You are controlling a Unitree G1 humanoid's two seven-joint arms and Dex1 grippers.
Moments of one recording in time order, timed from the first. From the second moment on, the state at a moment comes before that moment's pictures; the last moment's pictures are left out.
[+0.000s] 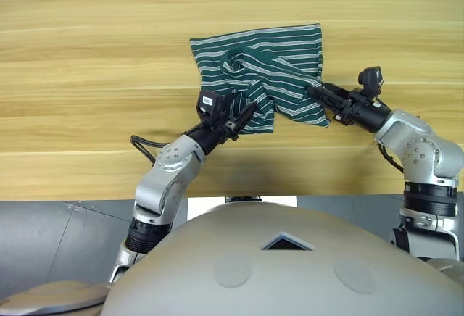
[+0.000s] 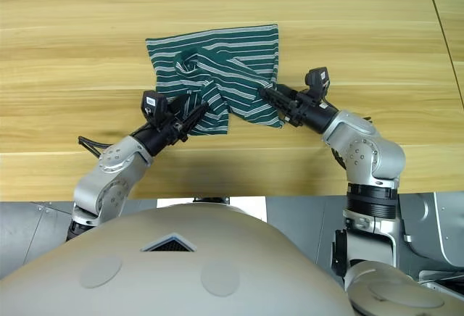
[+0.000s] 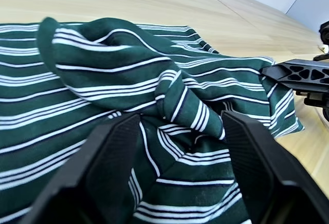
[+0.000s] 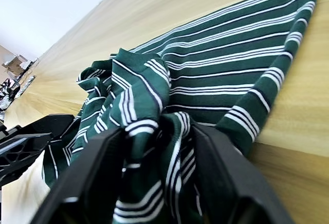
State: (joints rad) left arm 0.32 0.16 -0.29 -0.47 -0.38 0.52 -0.28; right arm 0.08 -0.46 -0.15 -0.14 0.71 0.80 0.71
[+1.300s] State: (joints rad) left arm 0.18 0.09 -0.23 -0.33 -0.42 0.47 -0.35; right arm 0.08 -0.51 -0.10 -0.24 0.67 0.61 0.85
